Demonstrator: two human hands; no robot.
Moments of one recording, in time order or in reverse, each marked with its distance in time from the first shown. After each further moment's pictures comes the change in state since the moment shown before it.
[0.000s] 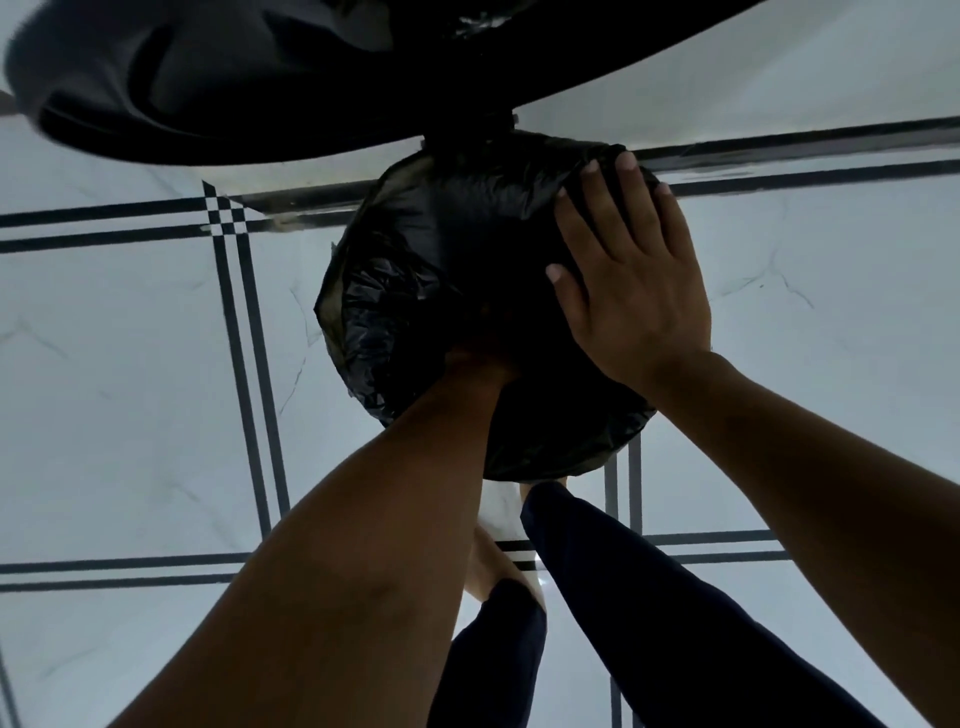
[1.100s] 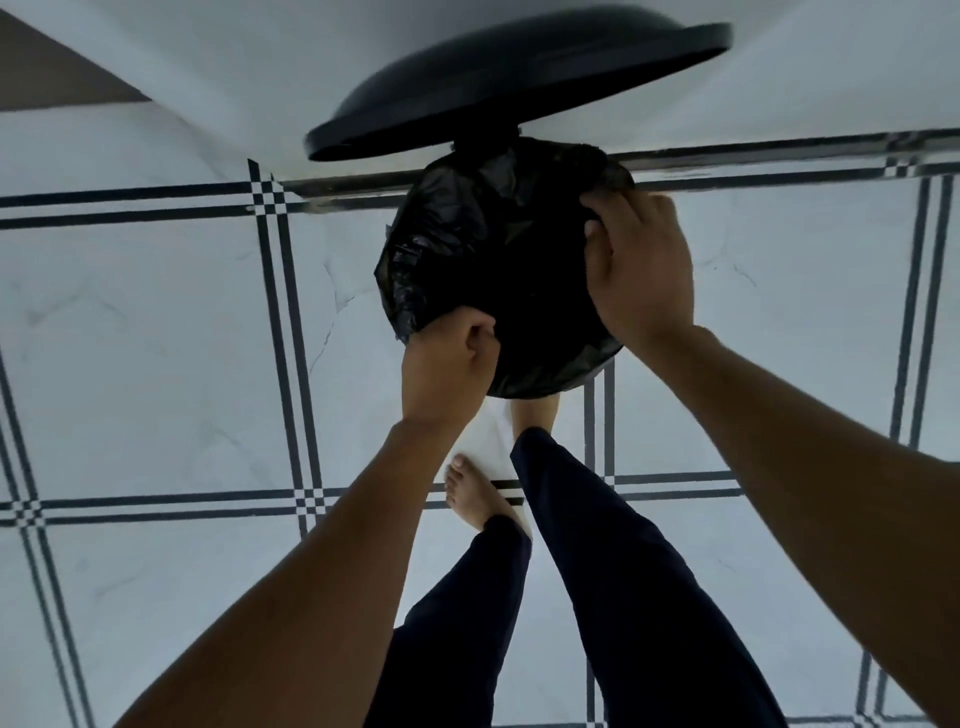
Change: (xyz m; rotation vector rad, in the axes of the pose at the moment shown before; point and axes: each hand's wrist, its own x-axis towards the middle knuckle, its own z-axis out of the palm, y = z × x) left_hand -0.209 -0.029 -0.017 -0.559 0.764 0.257; right_hand -0.020 -0.016 -0.092 0.391 0.085 0.257
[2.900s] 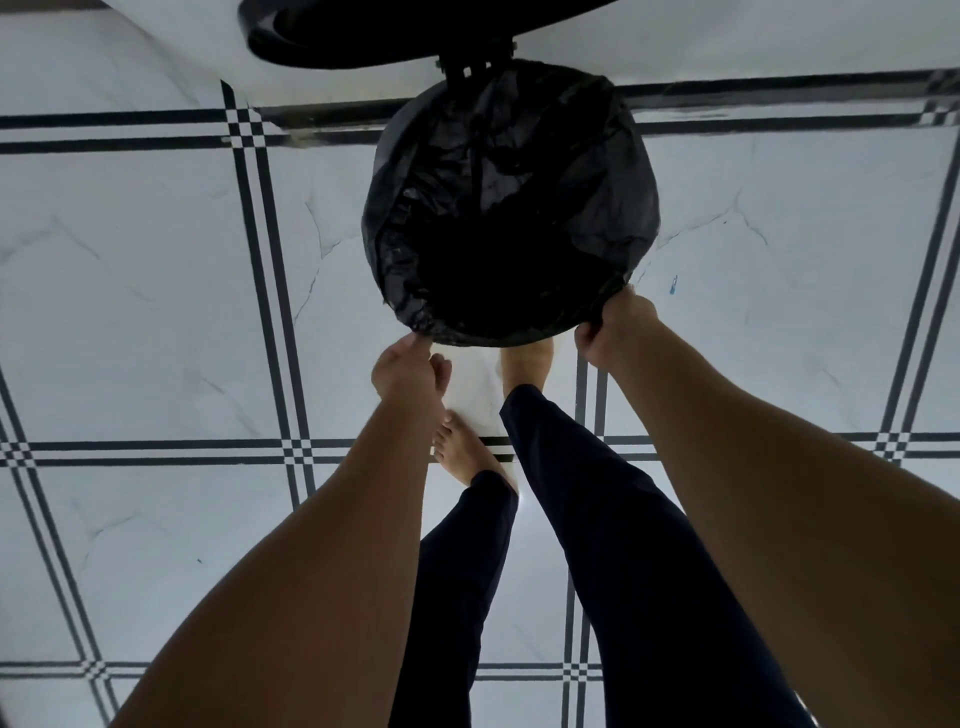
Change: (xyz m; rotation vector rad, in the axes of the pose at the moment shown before) left_hand -0.030 -0.040 0.031 -1.016 0.212 -1.293; right_hand -0.058 0.013 0.041 1.088 -0.136 1.711
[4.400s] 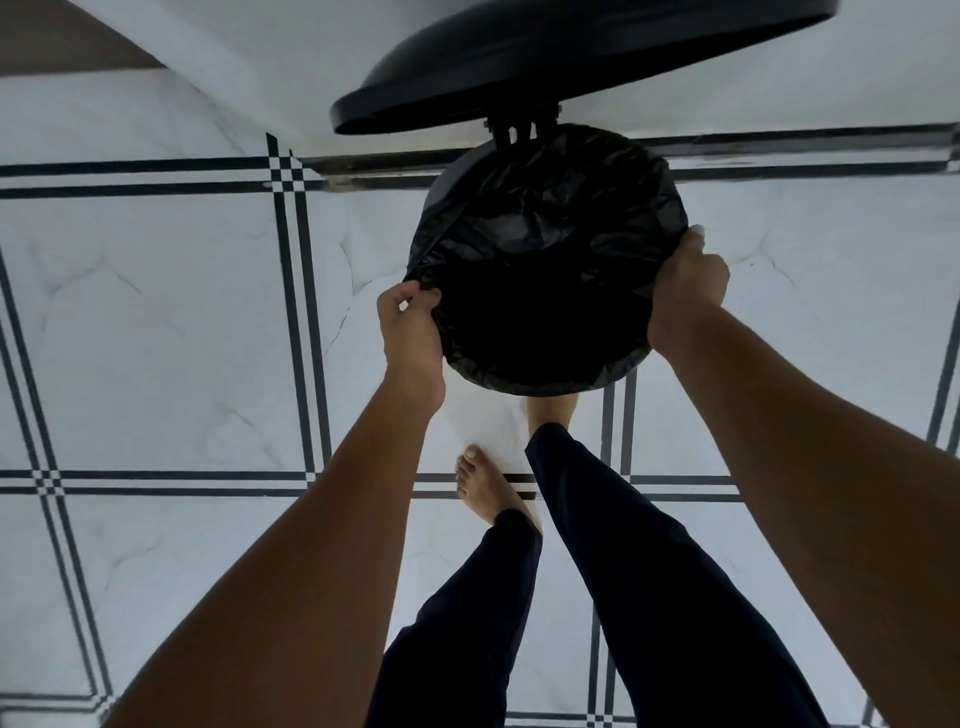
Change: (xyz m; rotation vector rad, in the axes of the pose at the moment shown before) left_hand -0.008 0.076 0.024 0.152 -0.179 0.361; right_hand 0.012 -0.056 0.039 -0.099 0.164 -0.563
